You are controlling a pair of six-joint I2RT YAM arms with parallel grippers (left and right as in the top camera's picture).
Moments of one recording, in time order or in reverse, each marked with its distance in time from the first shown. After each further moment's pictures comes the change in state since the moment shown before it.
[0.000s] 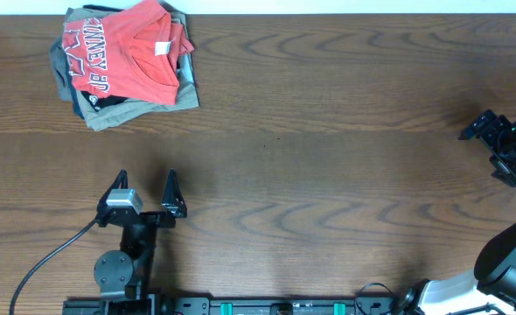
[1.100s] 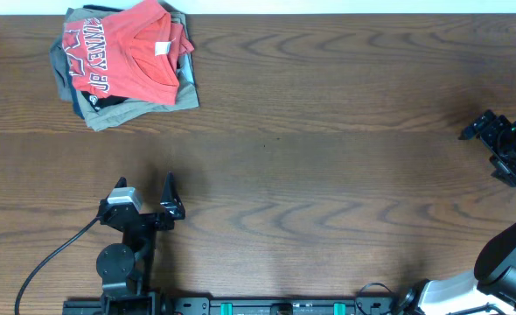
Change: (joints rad) left arm 0.026 0.000 -0.007 -0.119 -0.019 0.000; right arm 0.000 0.000 0.000 0.000 0.000 0.000
